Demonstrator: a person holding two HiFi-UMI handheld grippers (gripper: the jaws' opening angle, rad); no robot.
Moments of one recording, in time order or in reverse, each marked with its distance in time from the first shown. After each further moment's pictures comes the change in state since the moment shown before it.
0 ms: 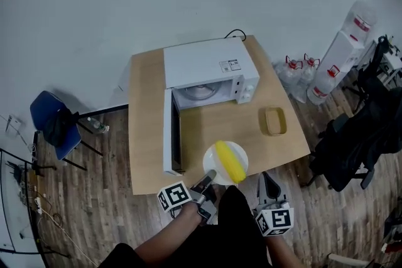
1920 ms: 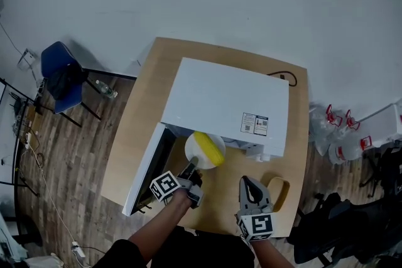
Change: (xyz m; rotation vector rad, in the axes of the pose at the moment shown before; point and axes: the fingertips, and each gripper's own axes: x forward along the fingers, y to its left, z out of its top) left arm 0.187 0.105 0.227 -0.124 -0.576 0.094; right arm 0.312 -0.047 0.013 -0.149 0.176 0.482
